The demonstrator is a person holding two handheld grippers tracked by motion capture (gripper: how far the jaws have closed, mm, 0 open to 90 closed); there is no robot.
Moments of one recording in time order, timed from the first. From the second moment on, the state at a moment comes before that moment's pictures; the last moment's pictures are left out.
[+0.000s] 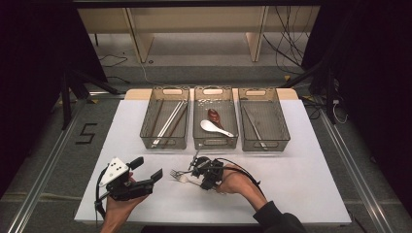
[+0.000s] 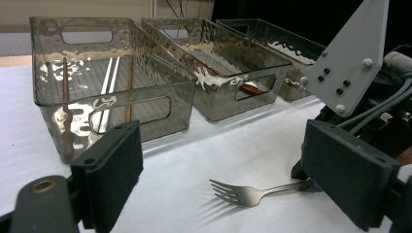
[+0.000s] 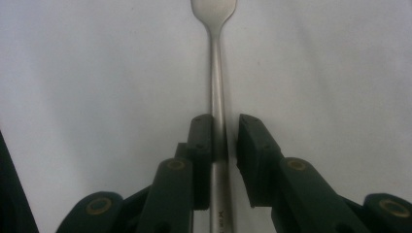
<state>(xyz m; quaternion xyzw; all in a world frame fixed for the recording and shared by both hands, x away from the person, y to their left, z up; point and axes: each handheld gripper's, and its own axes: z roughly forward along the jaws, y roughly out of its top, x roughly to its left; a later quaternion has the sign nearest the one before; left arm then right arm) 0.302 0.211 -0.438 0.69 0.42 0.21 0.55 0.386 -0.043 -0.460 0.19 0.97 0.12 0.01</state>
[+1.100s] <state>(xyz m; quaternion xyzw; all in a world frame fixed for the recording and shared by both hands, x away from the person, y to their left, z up) 0.303 0.211 -0.438 0.69 0.42 0.21 0.55 0.394 -0.044 -0.456 0.17 0.98 0.12 -0.01</state>
